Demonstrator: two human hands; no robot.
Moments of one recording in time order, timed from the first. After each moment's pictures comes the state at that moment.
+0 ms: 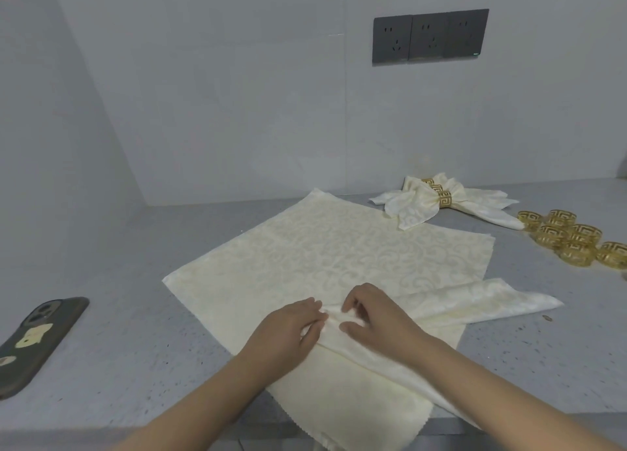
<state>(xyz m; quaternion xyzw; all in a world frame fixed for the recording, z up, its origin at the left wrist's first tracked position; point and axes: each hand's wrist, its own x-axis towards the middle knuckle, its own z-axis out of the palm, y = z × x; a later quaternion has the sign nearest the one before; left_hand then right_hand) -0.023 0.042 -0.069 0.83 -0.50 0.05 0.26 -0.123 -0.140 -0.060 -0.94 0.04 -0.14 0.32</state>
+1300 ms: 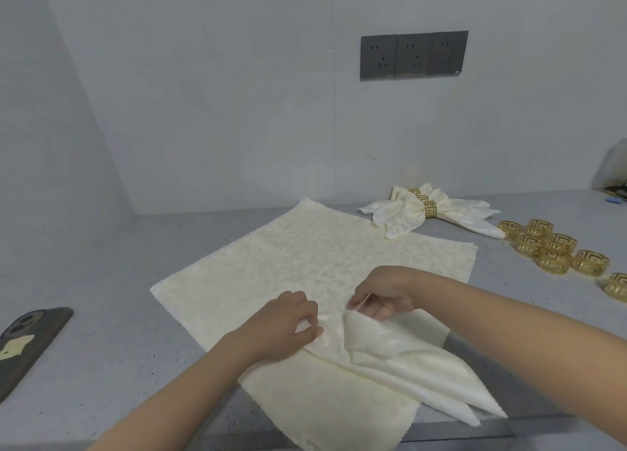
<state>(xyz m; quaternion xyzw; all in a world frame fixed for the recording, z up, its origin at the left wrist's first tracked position) -0.009 0.025 -0.037 0.83 -0.54 -0.05 0.16 -0.098 -0.178 0.013 -0.74 0.29 0.19 0.57</state>
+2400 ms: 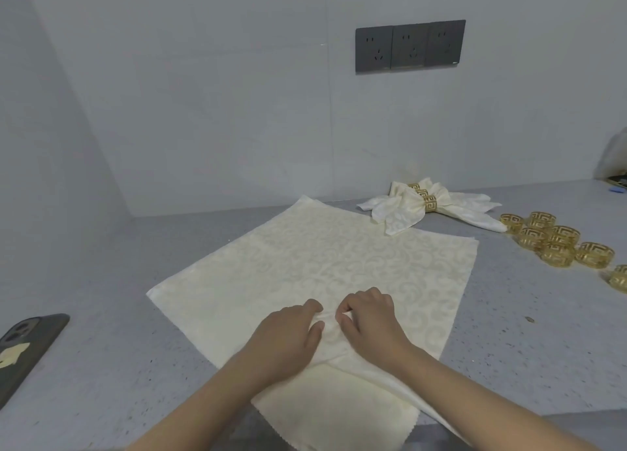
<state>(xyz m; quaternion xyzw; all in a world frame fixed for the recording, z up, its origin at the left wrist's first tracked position) -0.033 0.021 -0.045 0.86 -0.50 0.04 0.14 -0.121 -0.139 -0.066 -0.95 0.10 -0.19 0.23</state>
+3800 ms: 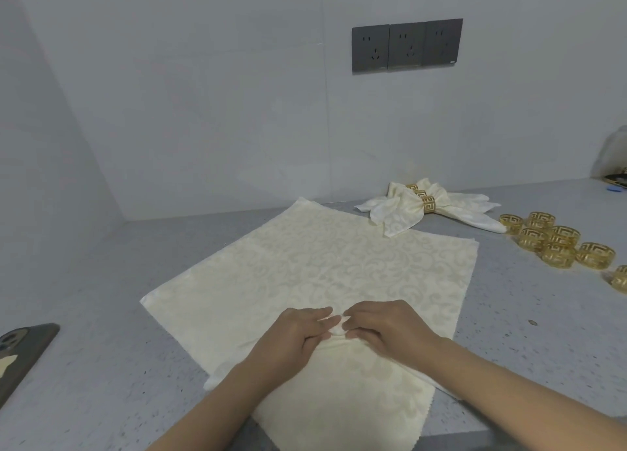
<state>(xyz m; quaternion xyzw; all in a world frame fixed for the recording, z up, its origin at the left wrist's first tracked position) -0.010 0.008 -0.078 0.75 -0.59 0.06 0.29 -0.124 -0.185 -0.081 -0.91 -0.14 -0.35 0.15</state>
